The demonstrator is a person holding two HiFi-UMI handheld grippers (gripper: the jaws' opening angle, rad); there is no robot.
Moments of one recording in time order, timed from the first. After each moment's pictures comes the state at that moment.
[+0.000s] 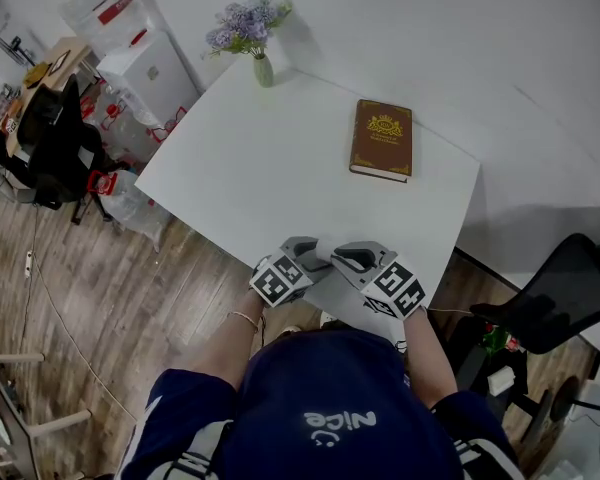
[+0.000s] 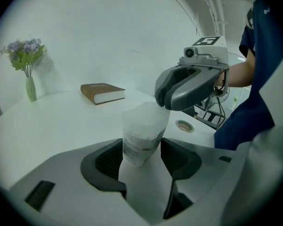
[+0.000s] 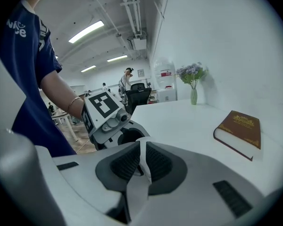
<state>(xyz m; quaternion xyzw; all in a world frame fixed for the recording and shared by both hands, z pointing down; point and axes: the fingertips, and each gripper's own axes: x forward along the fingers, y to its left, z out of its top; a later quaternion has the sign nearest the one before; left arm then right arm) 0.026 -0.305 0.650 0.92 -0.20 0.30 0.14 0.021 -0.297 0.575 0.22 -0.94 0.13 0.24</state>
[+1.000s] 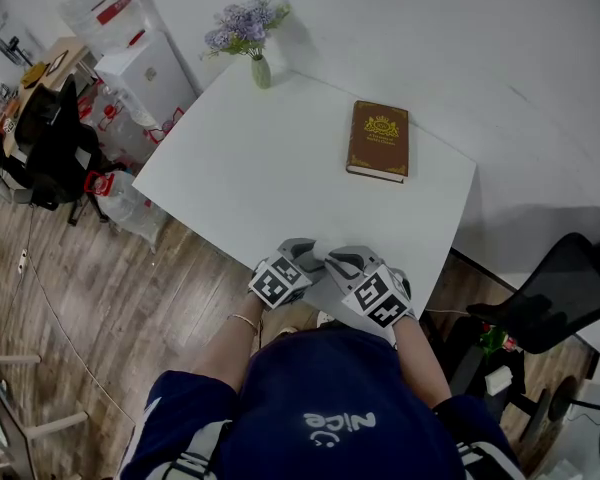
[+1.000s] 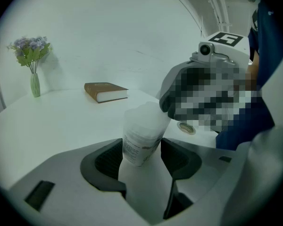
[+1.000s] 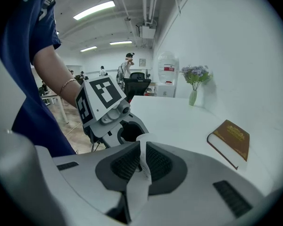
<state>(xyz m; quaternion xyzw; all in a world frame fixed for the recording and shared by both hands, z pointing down) 0.025 -0.305 0.651 0.92 -0.21 0.30 0.16 0.013 -0.290 0.581 0.24 -0.91 0.05 0.33</state>
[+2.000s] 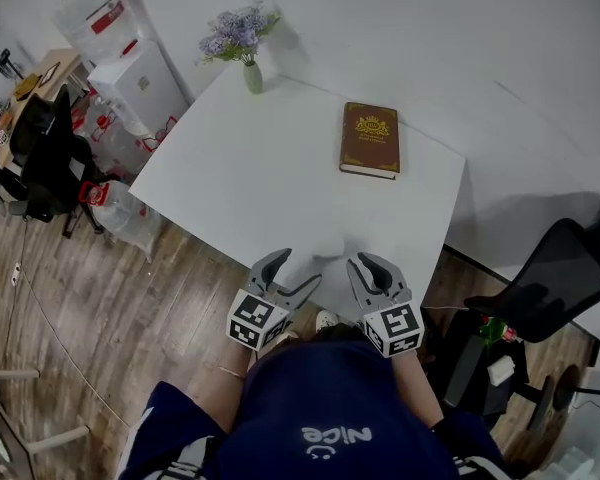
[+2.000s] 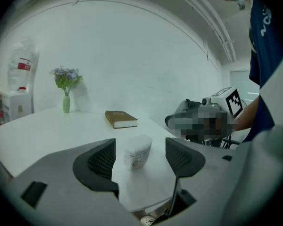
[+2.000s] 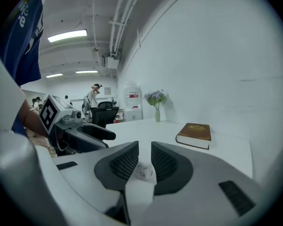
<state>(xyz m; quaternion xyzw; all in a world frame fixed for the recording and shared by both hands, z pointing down) -0.021 -0.261 0.556 0.92 -0.34 0.13 0.13 0.064 -0.262 0.533 0.46 -0.87 0.09 0.13</state>
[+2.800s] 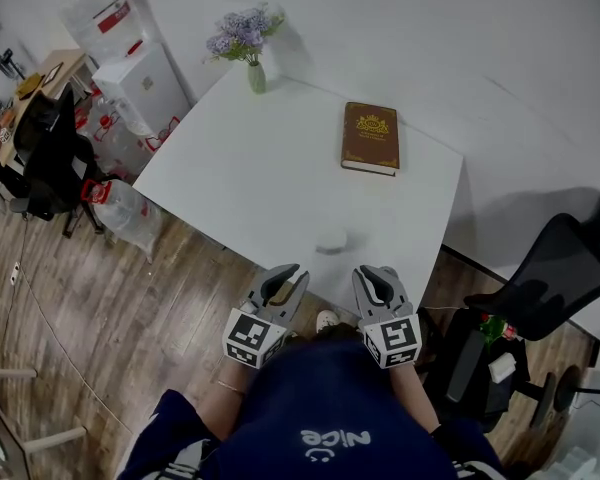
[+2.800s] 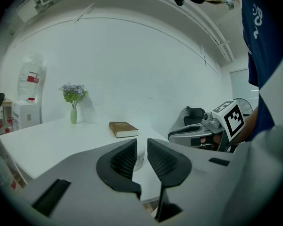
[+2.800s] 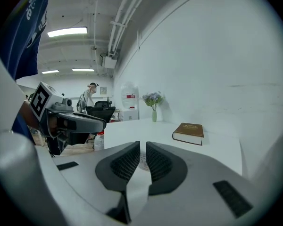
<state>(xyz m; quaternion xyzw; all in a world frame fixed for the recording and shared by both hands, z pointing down) -0.037 -0.216 0.519 0.92 -0.38 0.08 0.10 0.067 -0.216 0.537 0.49 -0.86 0.08 0.13</state>
